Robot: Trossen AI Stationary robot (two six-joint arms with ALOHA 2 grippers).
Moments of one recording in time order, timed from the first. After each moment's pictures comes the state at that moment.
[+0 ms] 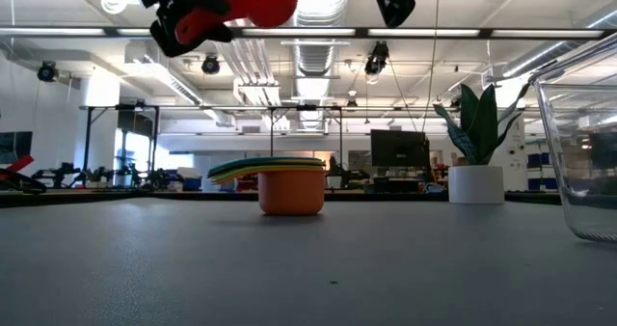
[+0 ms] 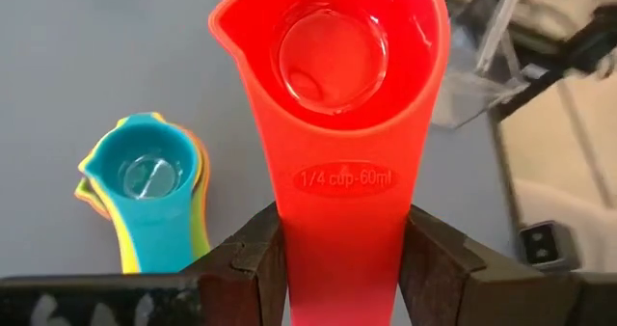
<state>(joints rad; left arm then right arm) -0.24 1.20 0.88 -0.30 -0.12 -0.48 0.17 1.30 0.88 0.16 -0.05 0.03</state>
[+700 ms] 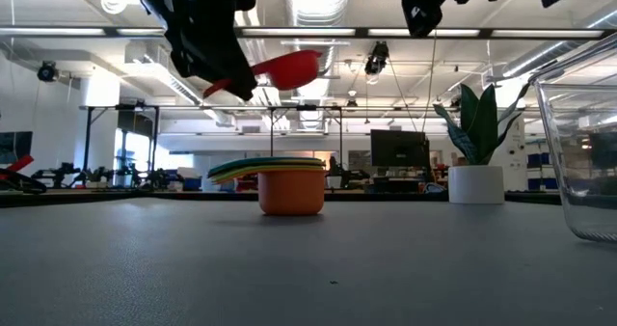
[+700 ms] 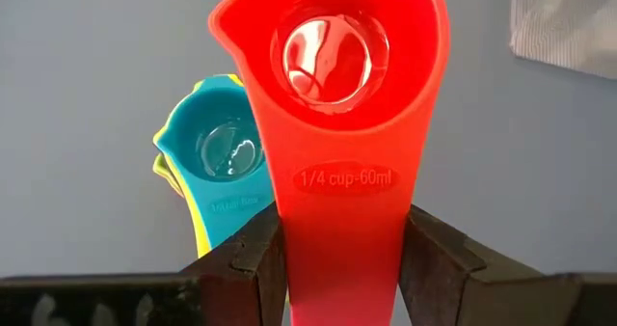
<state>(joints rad) -0.24 1.46 1.00 -0.42 -0.31 -0.46 0.17 1.16 0.66 0.37 -0.06 0.08</state>
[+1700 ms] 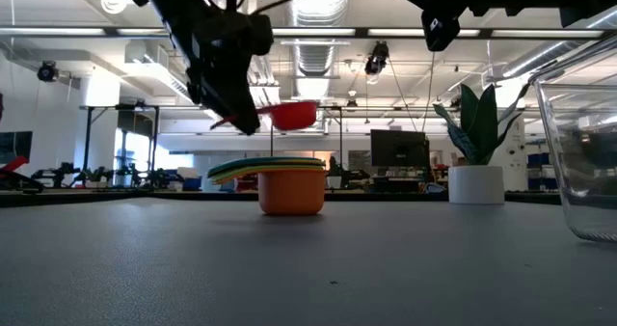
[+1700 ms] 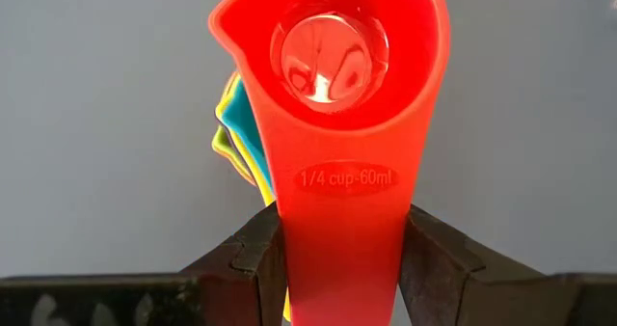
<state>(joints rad) -0.06 1.52 1.02 -0.48 -0.16 -0.39 0.17 1.08 0.50 0.57 0.00 0.17</state>
